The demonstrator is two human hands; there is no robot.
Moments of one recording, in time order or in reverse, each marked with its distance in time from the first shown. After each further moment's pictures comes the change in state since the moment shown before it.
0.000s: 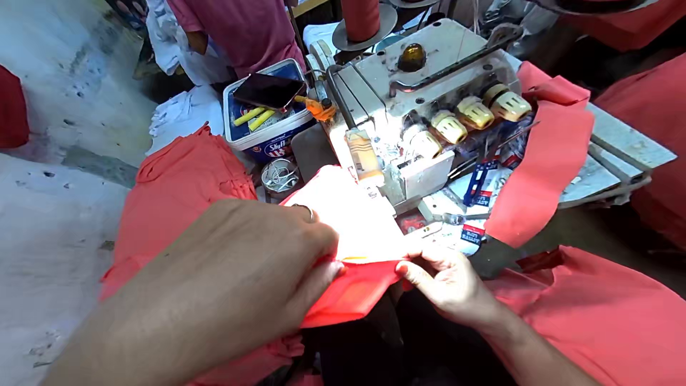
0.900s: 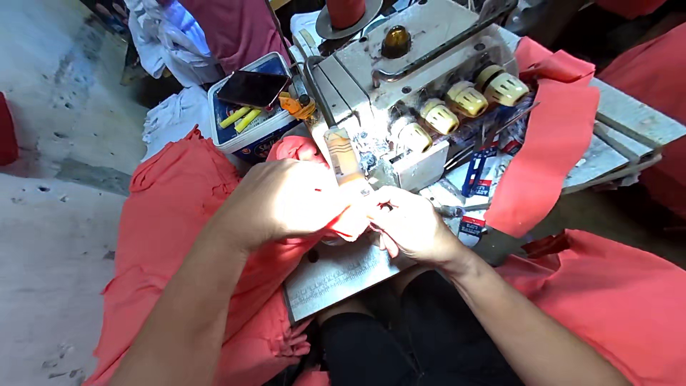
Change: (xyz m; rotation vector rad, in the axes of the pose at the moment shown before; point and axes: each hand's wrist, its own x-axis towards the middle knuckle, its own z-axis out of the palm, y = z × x) left_hand 0.056 -0.036 0.043 -0.191 -0.118 -0.353; right_hand 0.058 0.006 0.002 0.076 0.020 0.239
